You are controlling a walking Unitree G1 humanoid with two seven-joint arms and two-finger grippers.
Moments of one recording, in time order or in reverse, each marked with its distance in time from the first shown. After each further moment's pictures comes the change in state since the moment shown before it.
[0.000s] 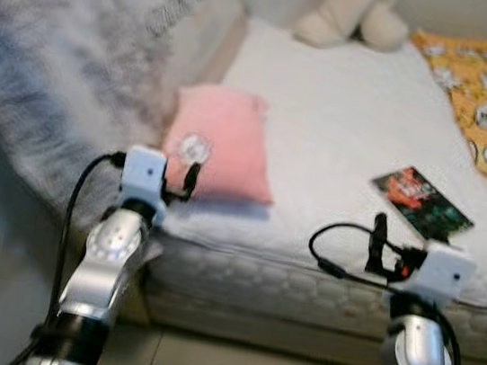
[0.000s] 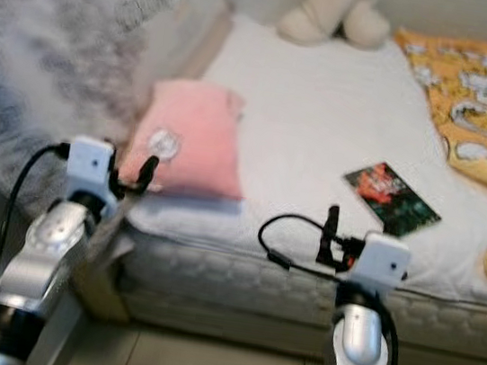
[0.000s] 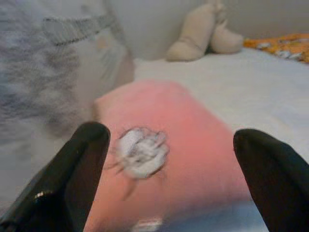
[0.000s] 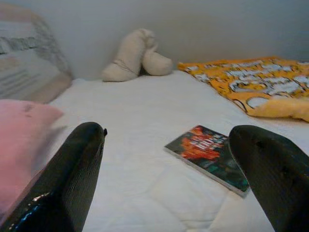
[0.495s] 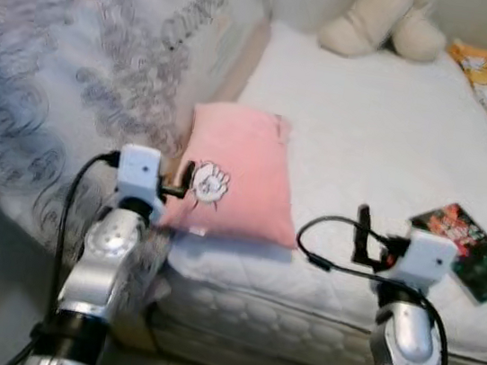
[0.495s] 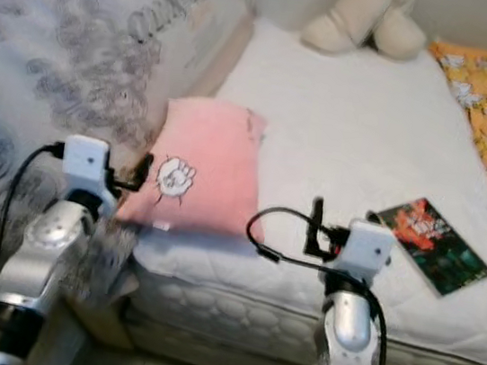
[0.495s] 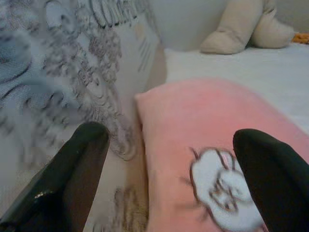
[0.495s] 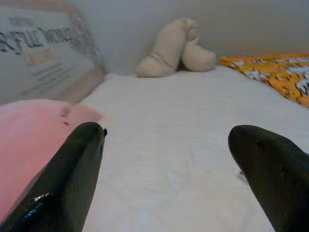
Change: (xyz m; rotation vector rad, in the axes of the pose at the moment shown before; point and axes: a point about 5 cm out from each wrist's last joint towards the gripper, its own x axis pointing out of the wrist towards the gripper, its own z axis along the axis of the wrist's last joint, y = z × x) left arm -0.001 0.008 -0.004 -0.029 0.032 0.051; right arm 0.013 0.014 -0.004 0.009 0.026 0.081
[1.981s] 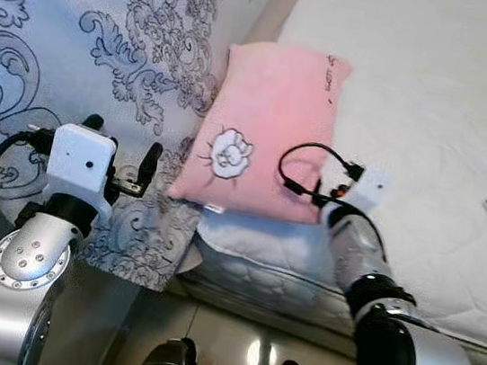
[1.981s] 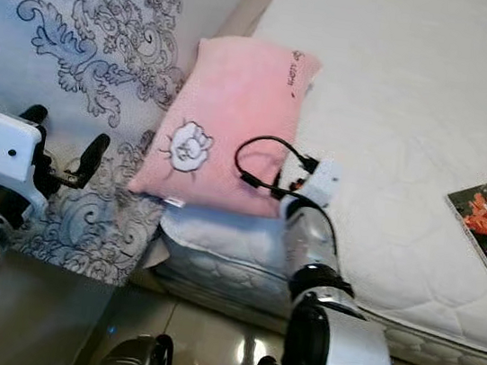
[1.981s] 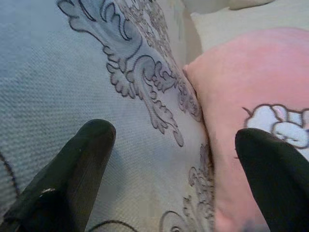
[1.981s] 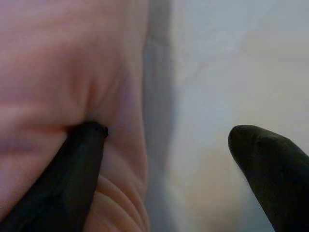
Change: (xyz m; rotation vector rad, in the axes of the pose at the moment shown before) left arm -0.075 0.026 0.077 0.233 -0.105 0.015; right arm 0.105 0.072 -0.023 0.469 0.339 0.160
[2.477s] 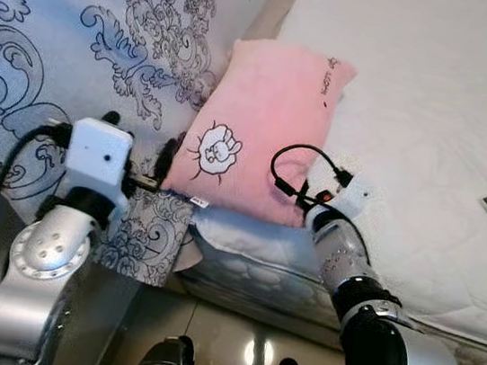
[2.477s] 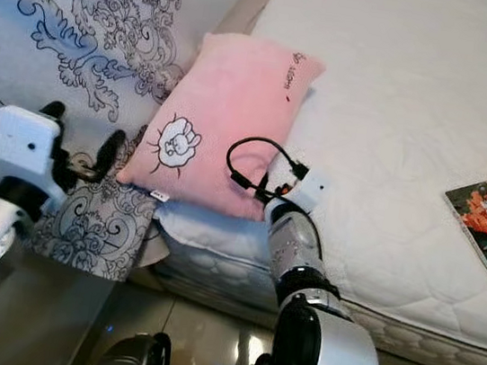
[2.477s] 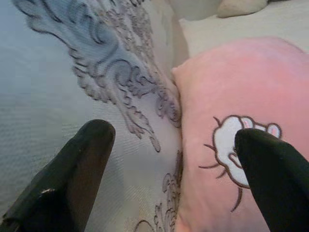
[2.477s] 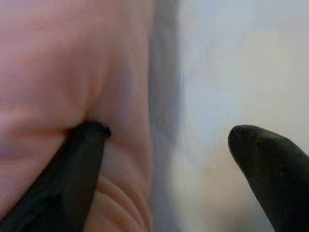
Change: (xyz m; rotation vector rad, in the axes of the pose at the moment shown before) left arm 0.014 -0.016 0.003 -0.040 -0.023 -0.042; right arm -0.001 0.005 -0.006 0.042 -0.003 0.017
